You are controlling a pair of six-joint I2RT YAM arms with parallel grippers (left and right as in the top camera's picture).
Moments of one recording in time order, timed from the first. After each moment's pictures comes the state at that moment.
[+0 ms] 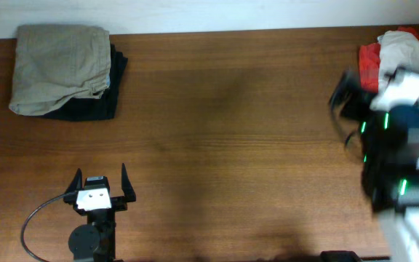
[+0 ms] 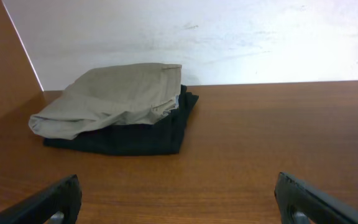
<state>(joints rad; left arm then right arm) 0.08 0.01 0.01 -0.08 -0.04 0.07 -0.05 1.03 1.06 -0.31 0.20 0.23</state>
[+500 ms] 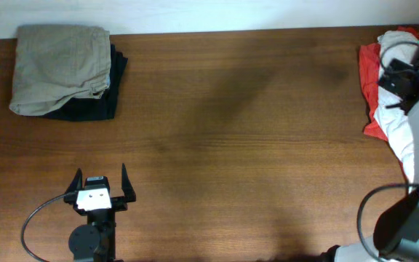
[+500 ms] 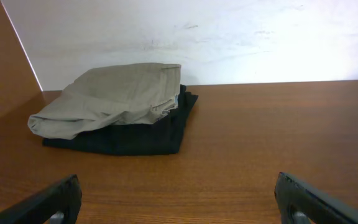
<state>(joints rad) 0.08 0.01 0.01 -0.08 -0.04 0.07 -0.40 1.71 1.50 -0.65 0.31 0.20</state>
